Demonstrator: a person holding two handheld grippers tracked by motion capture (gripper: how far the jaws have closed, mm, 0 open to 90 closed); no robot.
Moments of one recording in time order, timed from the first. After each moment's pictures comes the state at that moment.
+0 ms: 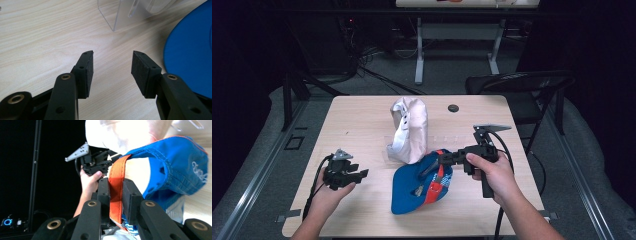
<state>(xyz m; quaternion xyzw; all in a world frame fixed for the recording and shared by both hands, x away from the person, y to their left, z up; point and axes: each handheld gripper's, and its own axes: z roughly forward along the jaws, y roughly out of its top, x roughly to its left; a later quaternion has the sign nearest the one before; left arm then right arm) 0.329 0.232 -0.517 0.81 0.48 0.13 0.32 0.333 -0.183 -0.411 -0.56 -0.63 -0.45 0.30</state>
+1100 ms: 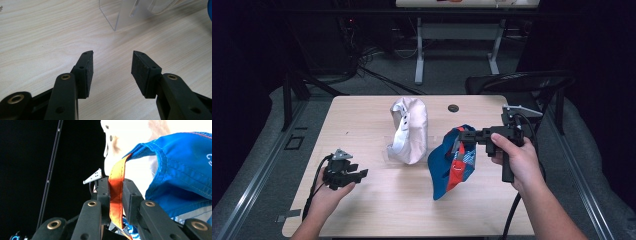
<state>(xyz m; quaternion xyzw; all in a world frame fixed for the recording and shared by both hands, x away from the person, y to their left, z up) 0.330 0.233 -0.517 0.80 0.48 0.13 0.32 0.341 -0.231 -0.366 -0.58 -0.58 -0.51 0.27</state>
